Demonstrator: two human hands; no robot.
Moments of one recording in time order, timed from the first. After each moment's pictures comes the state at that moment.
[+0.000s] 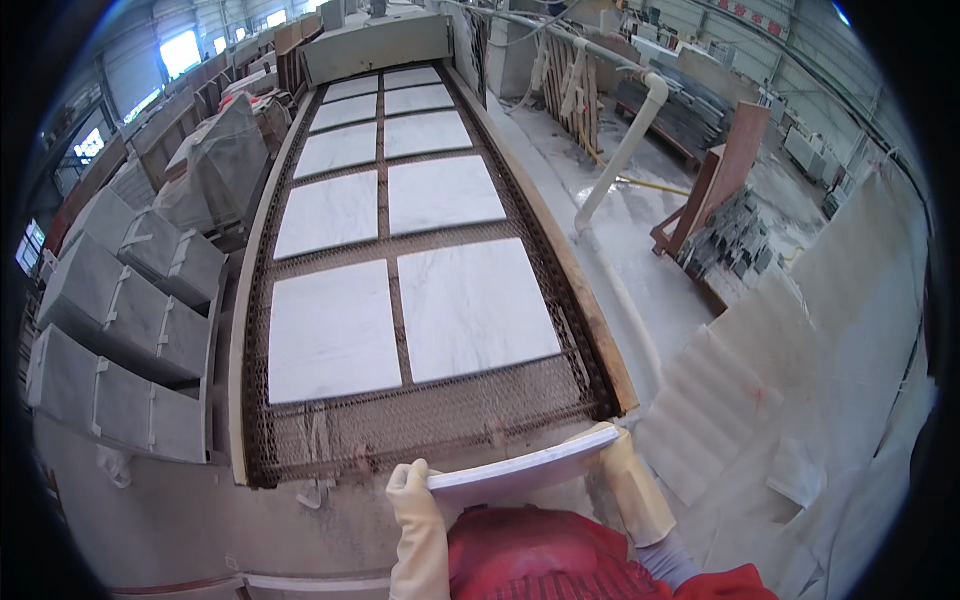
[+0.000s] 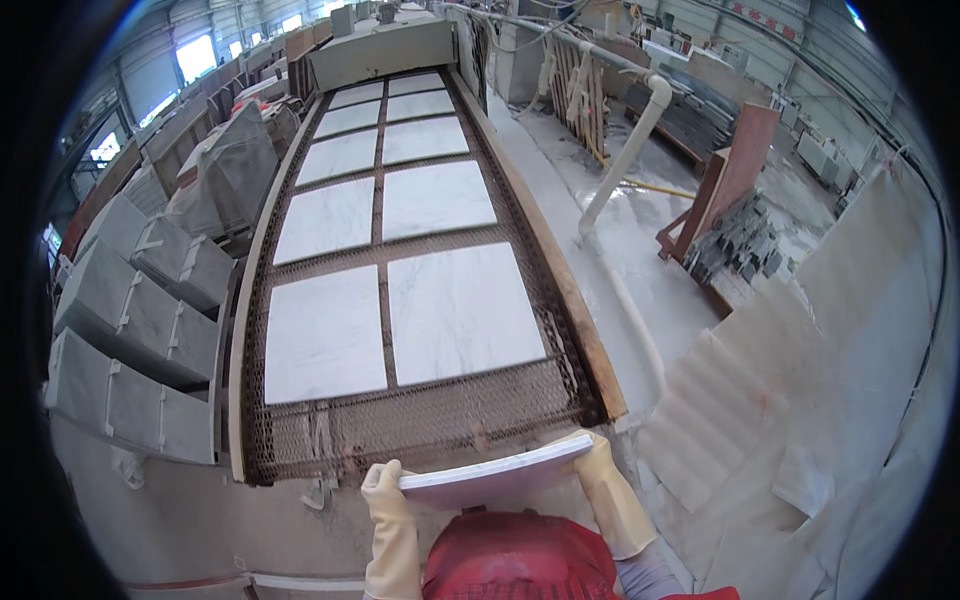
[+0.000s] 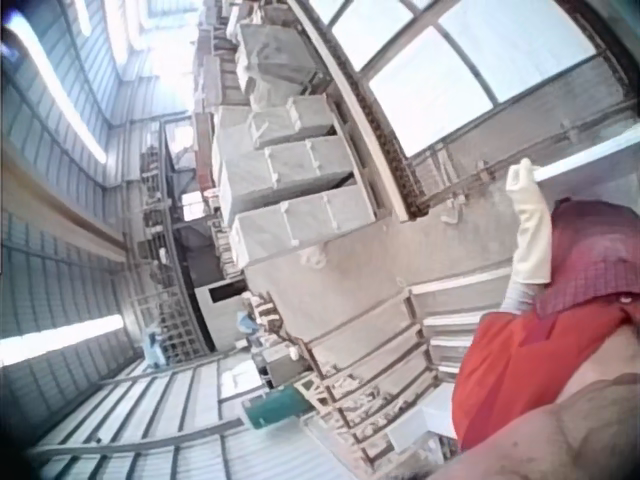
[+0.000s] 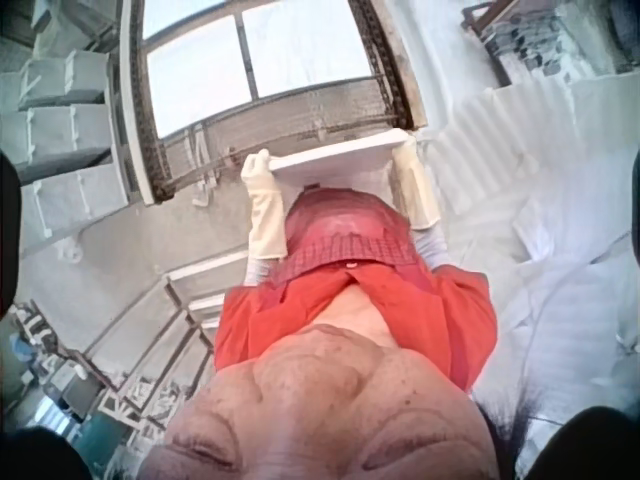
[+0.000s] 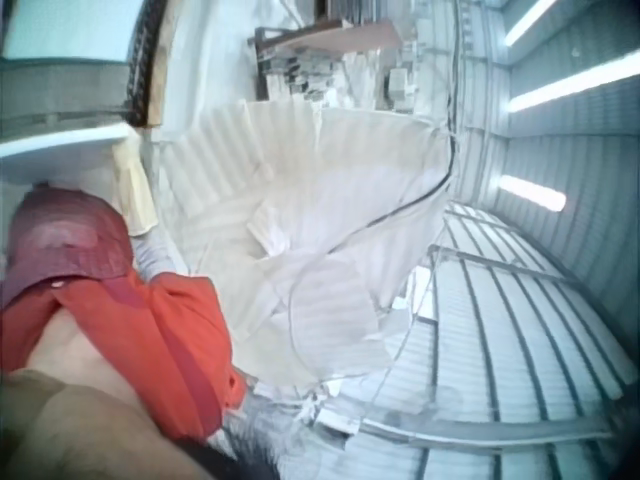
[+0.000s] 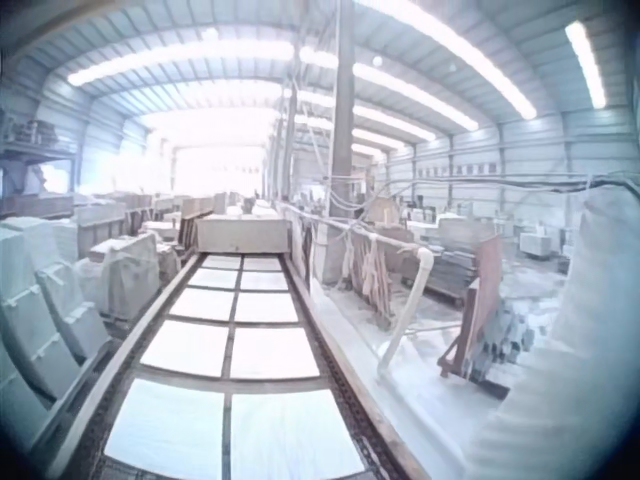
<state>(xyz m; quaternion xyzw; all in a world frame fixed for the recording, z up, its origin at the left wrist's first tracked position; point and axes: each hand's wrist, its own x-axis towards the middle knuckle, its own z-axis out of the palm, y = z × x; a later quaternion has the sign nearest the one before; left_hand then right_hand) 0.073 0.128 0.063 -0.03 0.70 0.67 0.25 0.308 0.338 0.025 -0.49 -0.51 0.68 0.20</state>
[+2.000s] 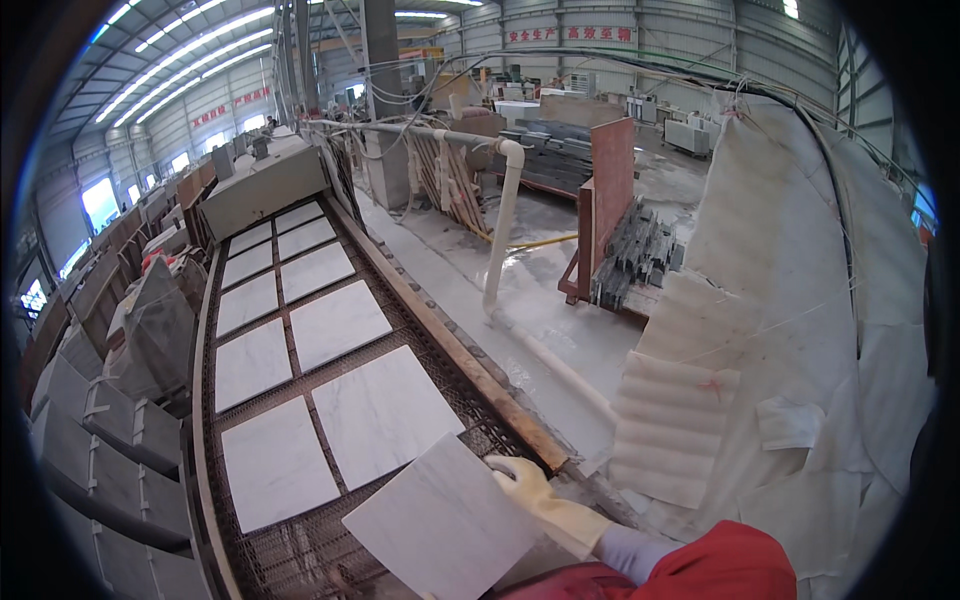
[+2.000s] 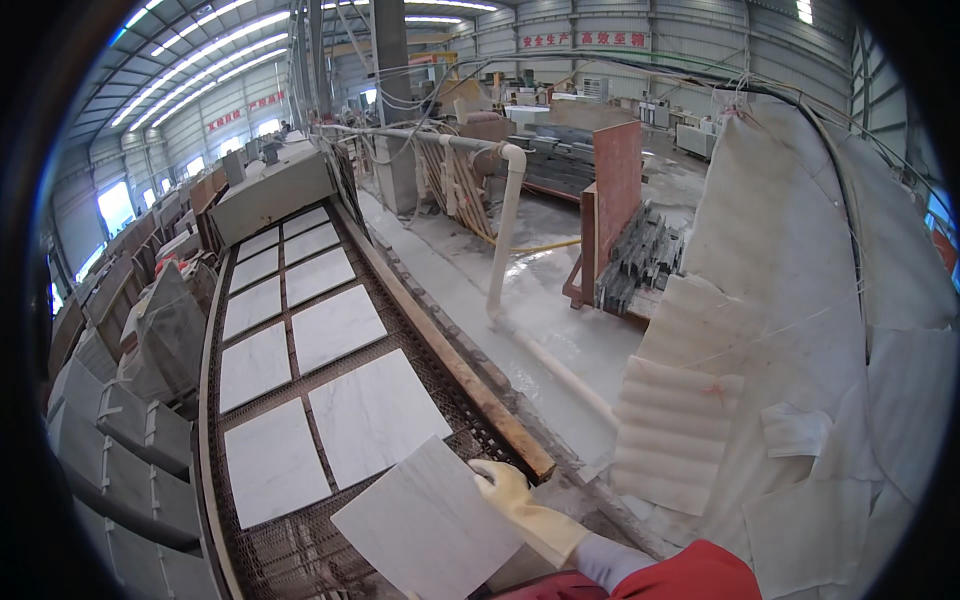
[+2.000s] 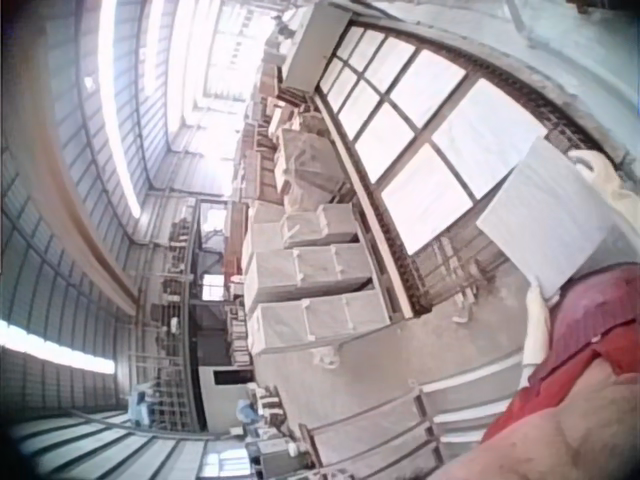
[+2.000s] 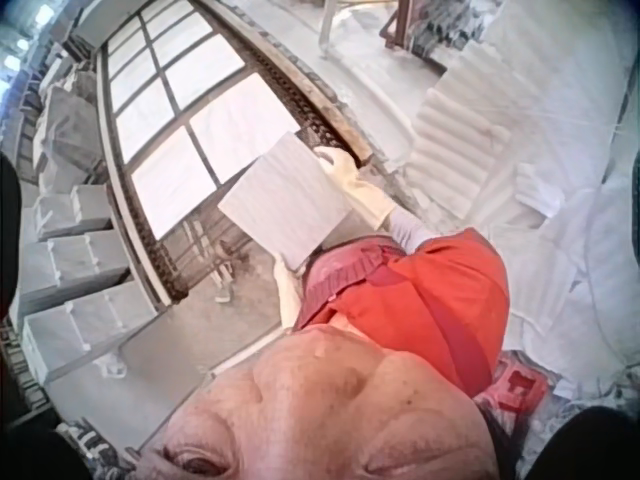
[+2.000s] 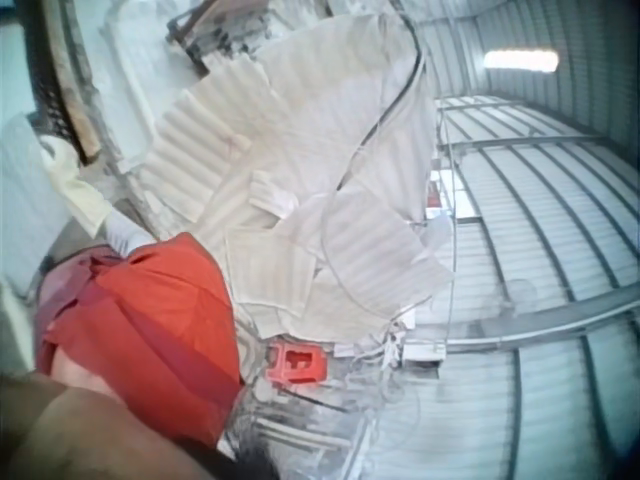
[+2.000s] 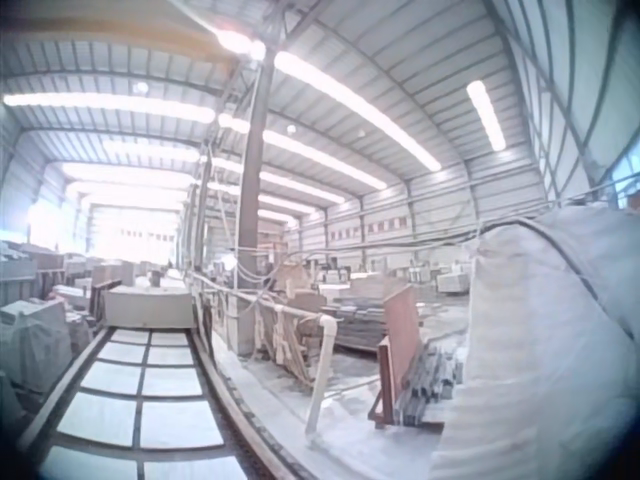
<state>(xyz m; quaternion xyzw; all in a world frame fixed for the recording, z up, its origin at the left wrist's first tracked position) 0.152 0.074 -0.045 -0.16 0.59 0.58 0.54 0.266 0.375 0.016 -0.44 -0.74 0.39 0.33</state>
